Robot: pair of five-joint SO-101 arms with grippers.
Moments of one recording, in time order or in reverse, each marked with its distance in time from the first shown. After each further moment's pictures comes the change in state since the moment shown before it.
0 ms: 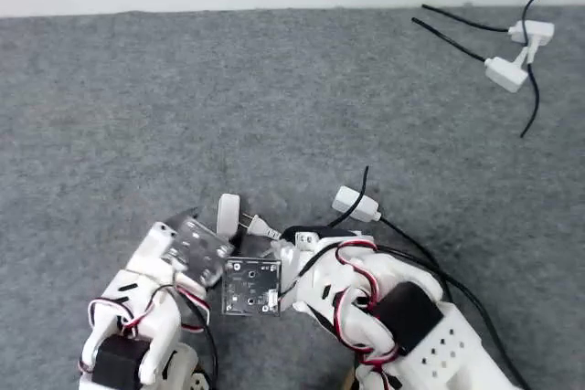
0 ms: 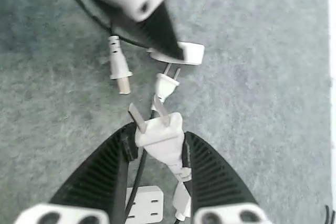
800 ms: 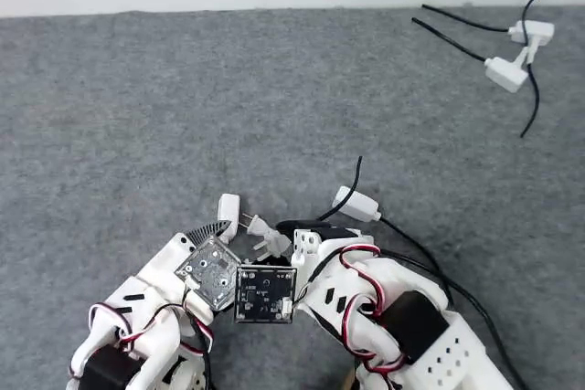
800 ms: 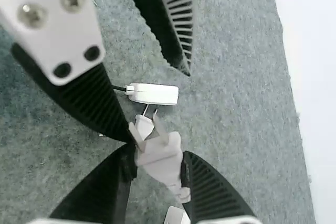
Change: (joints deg) left arm 13.1 0.1 -8.4 6.9 -2.6; right arm 0.2 -2.4 3.3 -5.1 0.3
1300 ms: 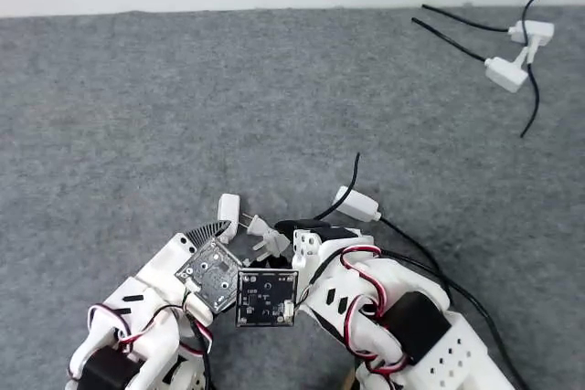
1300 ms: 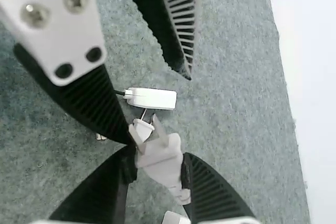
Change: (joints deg) left arm 0.3 0.0 -1.2 0.1 -0.3; right arm -0.7 -0.1 0.3 0.0 1.0
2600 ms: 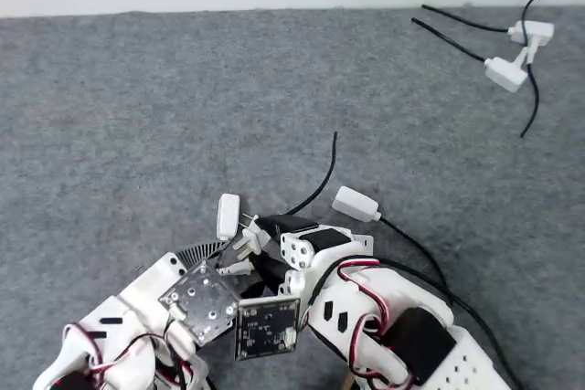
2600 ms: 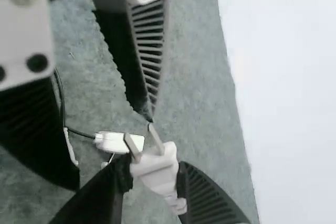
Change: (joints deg) left arm 7.2 0.4 -15.4 11.9 1.2; right arm -1.3 -0.4 -0.4 -5.4 1.9
